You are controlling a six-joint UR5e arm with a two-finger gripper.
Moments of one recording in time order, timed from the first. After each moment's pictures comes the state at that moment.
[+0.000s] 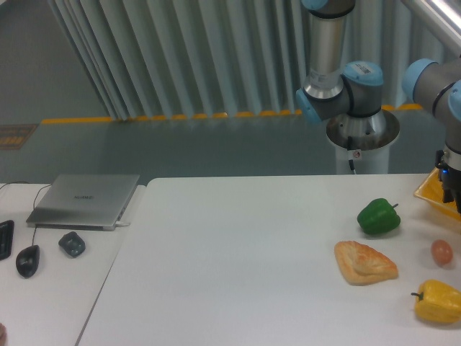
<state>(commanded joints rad) 2.60 -1.83 -1.57 -1.30 1.61 1.83</state>
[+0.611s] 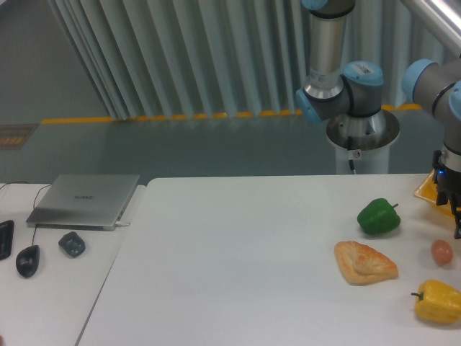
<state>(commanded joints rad) 2.60 -1.83 -1.58 -1.29 1.55 1.81</state>
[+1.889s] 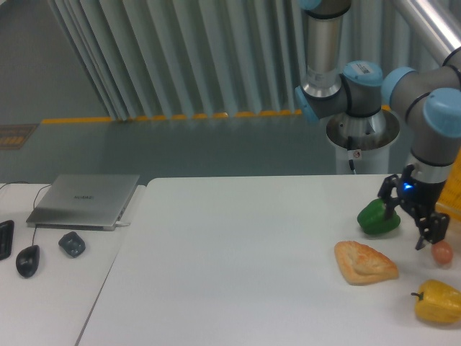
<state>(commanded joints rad) 2.42 -1.86 -1.58 -1.28 1.37 1.19</state>
